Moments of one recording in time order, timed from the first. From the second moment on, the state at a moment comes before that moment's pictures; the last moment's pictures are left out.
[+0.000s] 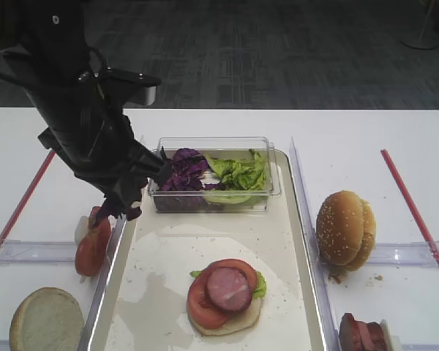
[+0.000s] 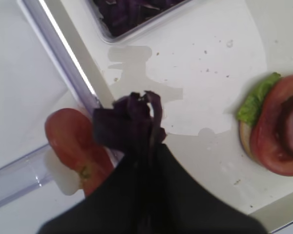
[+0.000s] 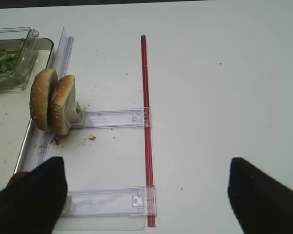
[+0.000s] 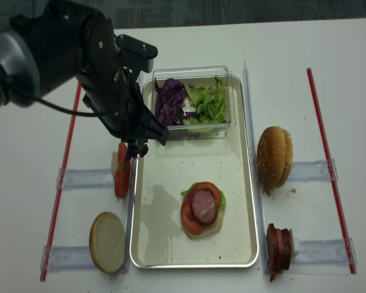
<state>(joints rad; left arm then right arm) -0.48 1.68 -1.24 -0.05 0.99 -0.02 -0.04 -0.02 -0.48 0.05 1.13 0.00</state>
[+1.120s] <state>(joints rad) -0.90 1.72 -1.24 -0.10 0.91 -0.05 -0.04 -0.02 -0.48 0.05 1.13 0.00</state>
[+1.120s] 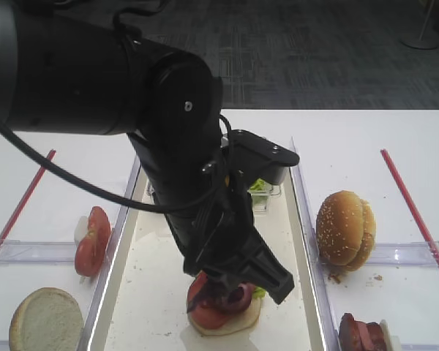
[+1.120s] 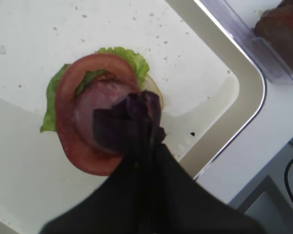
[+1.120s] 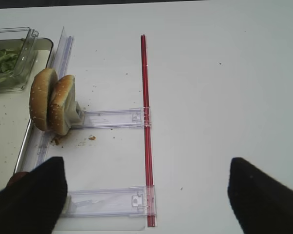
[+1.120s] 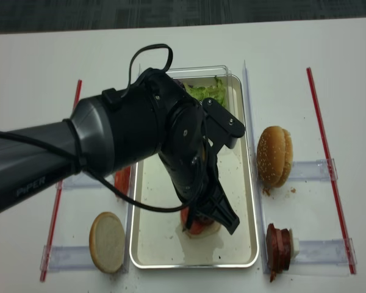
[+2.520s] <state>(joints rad) -0.88 1.81 -1.28 0.02 0.90 -0.14 -0.04 -0.02 -0.48 0.05 1.13 0.00</state>
